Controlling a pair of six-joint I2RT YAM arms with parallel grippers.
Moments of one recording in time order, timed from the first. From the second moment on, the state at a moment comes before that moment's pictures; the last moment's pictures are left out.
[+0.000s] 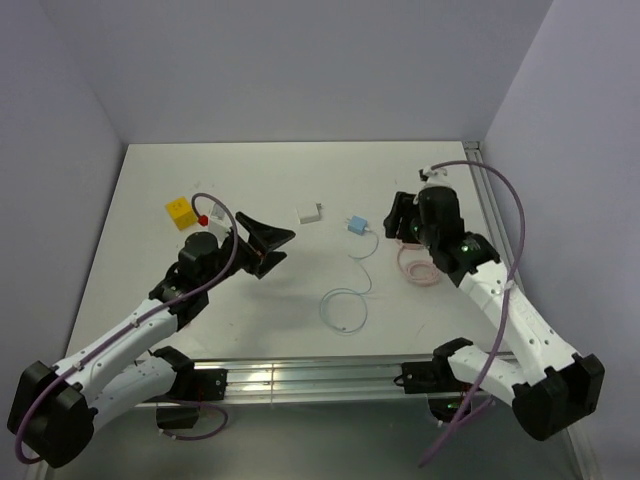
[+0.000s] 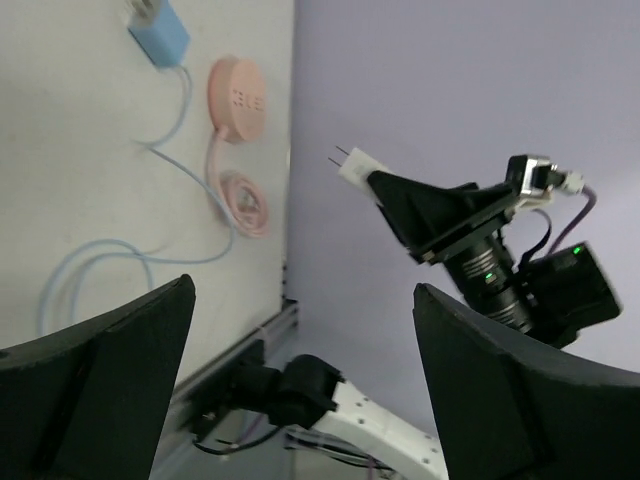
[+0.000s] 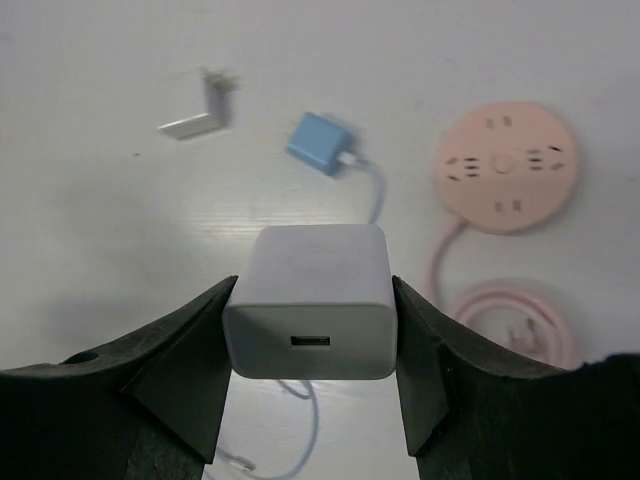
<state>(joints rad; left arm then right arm) -0.57 0.94 0.53 0.22 0.23 -1.41 0.42 0.98 0.90 -0.47 0.15 0.42</state>
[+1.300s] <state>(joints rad) -0.64 0.85 0.52 0.11 0.13 -1.01 -0.05 1.61 1.14 -0.51 -0.04 -0.12</state>
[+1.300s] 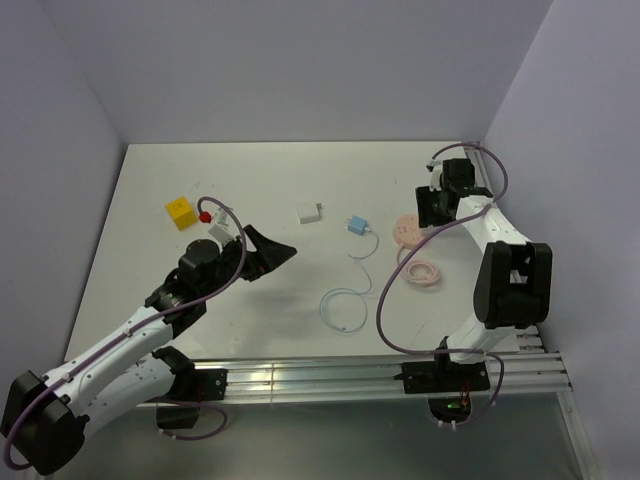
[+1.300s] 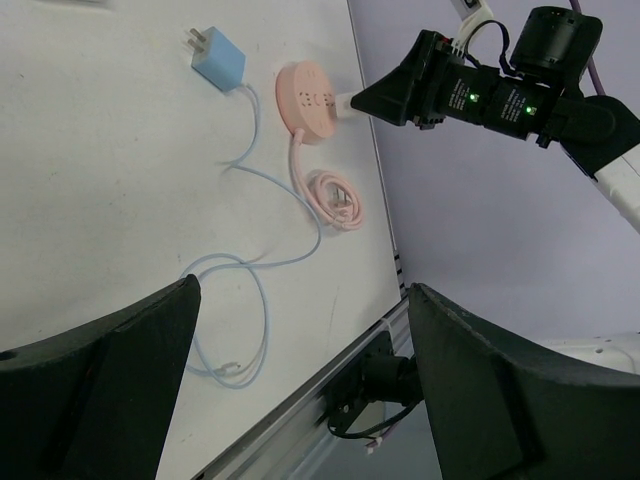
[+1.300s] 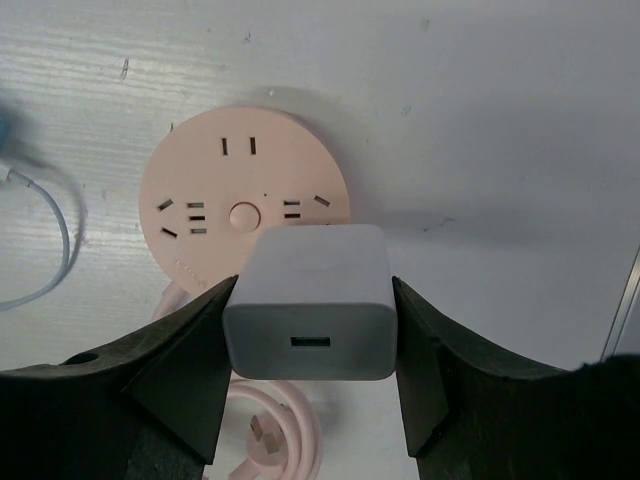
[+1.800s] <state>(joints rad) -0.64 0.89 0.52 0.11 0.13 -1.01 -0.05 1.64 1.15 -0.46 -0.05 -0.15</state>
